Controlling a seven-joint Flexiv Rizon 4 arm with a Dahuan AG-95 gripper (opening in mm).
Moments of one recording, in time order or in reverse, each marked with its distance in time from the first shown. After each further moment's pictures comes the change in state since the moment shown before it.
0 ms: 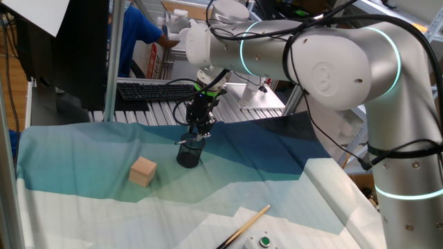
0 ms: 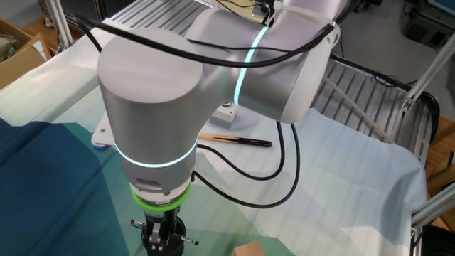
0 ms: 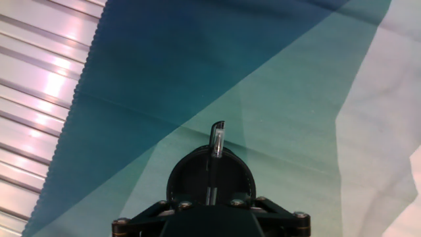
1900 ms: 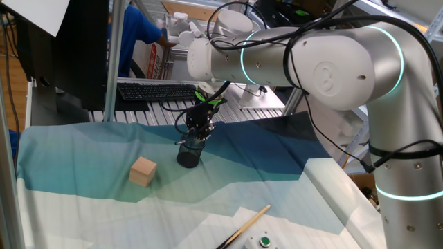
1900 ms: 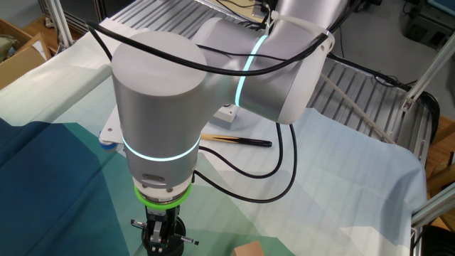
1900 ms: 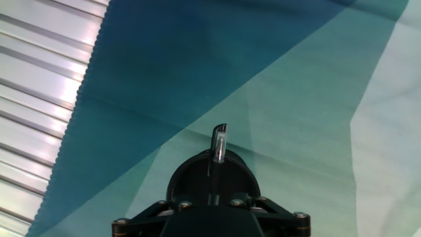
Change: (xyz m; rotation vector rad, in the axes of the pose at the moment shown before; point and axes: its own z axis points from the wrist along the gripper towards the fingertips) arm 0.000 0.000 0.015 -0.055 -0.013 -0.005
